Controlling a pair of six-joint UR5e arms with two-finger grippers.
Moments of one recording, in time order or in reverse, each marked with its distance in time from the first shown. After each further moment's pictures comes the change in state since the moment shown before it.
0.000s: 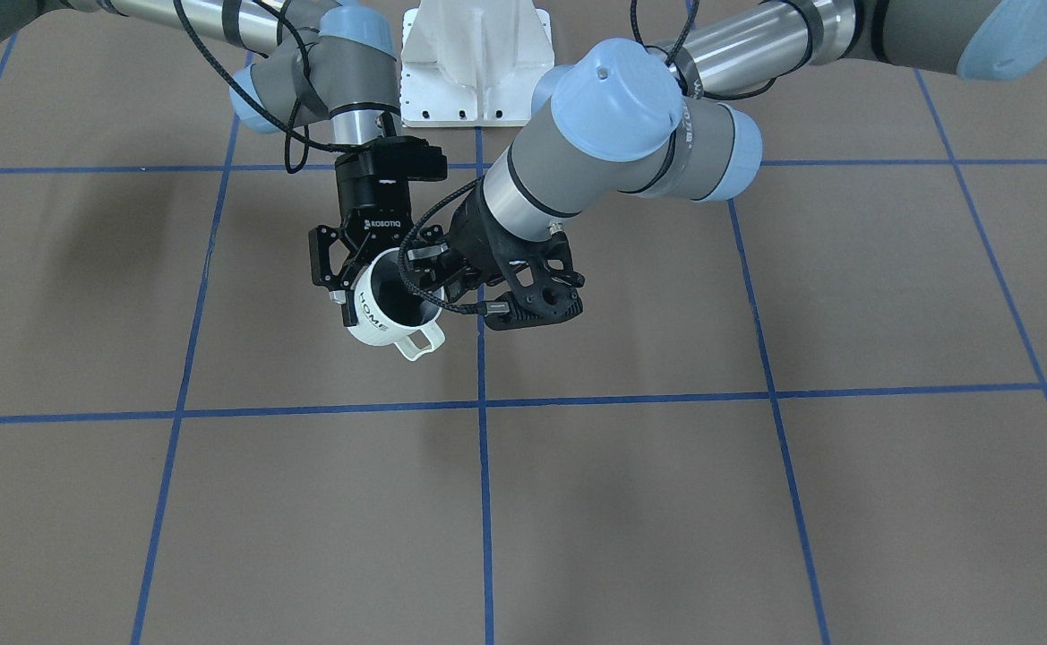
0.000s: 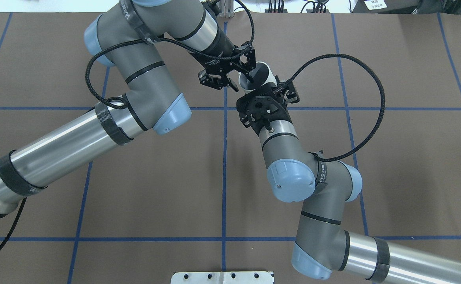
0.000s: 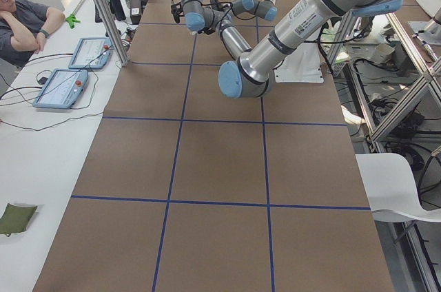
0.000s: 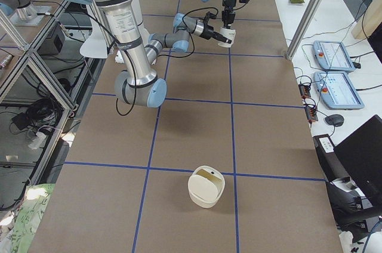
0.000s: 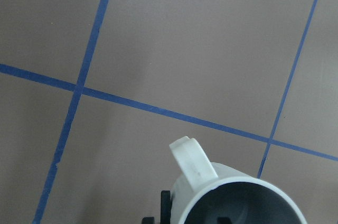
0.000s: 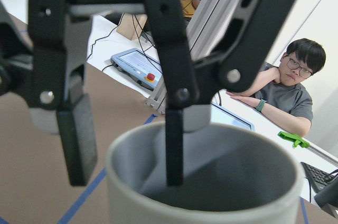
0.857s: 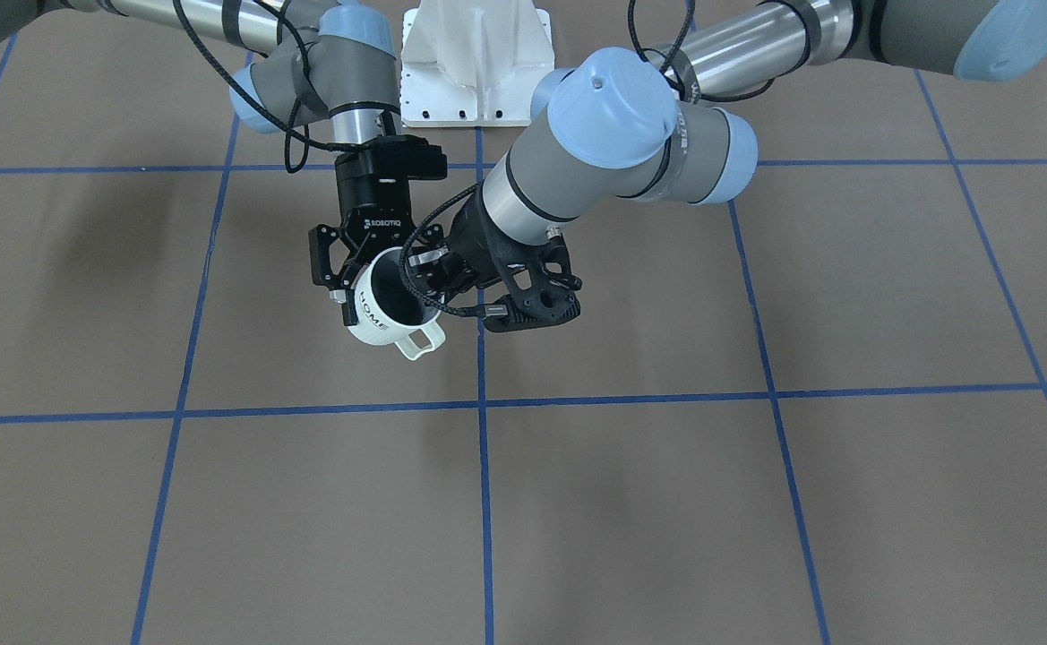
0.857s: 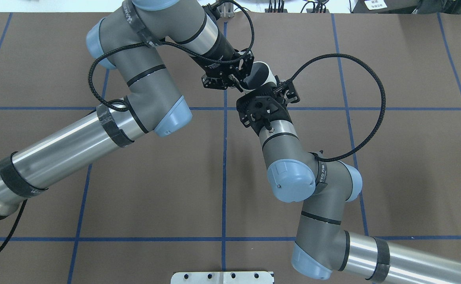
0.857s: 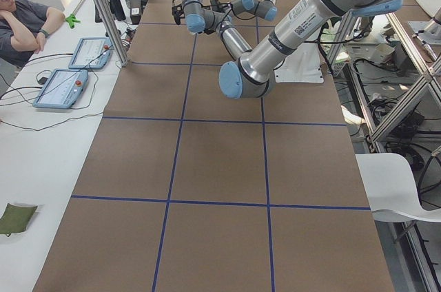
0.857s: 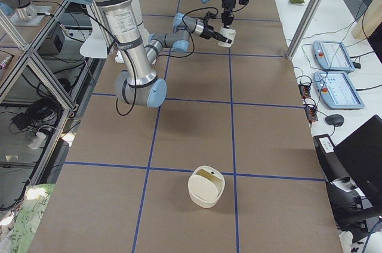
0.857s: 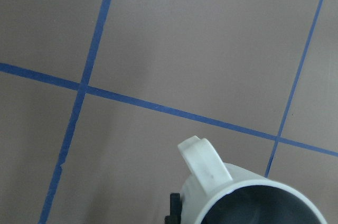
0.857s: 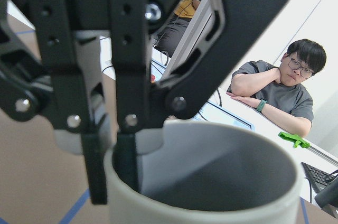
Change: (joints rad) left arm 0.006 0.001 0.007 0.003 0.000 0.000; right arm 0.000 0.000 0.001 0.001 0.000 0.000
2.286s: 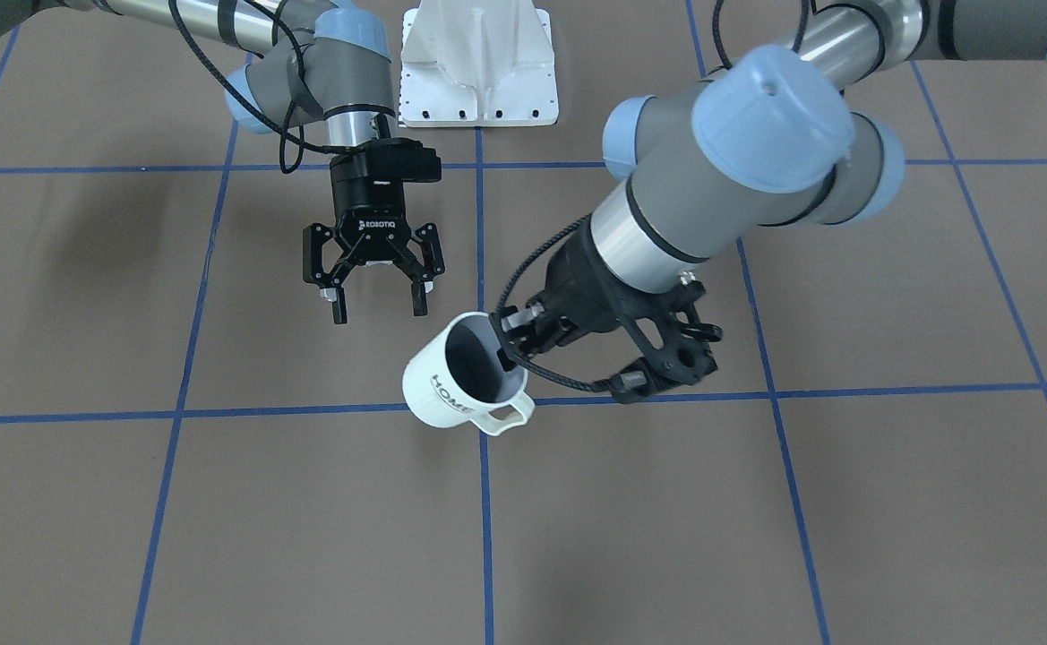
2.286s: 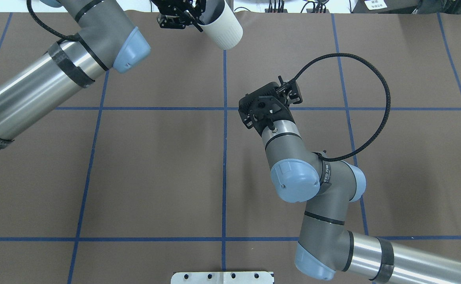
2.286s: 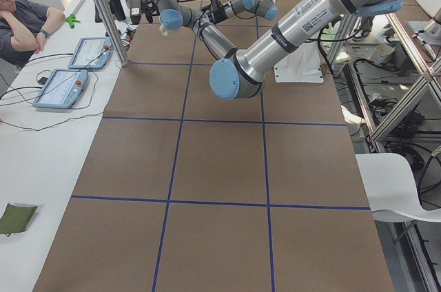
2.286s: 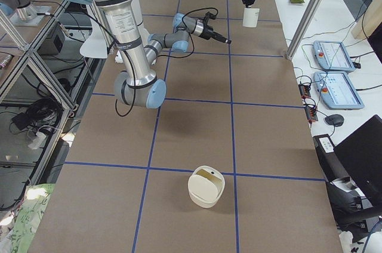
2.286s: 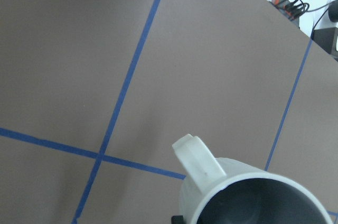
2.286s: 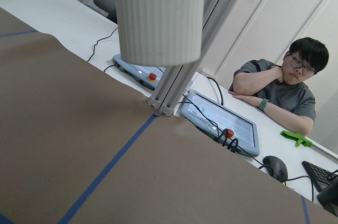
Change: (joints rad) left arm -0.234 0.002 0.073 0.019 -0.056 0.007; right arm 0.014 -0.010 0.027 0.000 0.038 -0.001
